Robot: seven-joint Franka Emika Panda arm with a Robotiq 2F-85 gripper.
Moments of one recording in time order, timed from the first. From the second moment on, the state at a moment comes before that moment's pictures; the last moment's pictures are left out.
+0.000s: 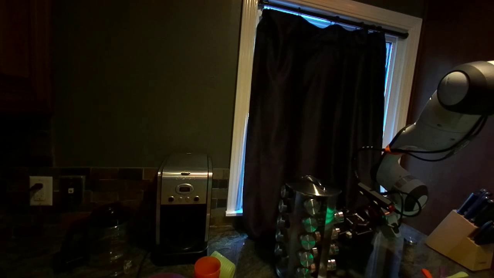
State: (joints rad) arm -0.29 0.23 -0.32 -2.41 1.21 1.67 0.31
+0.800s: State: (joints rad) arm -0.30 0.23 -0.32 -2.40 1.23 1.67 0.31
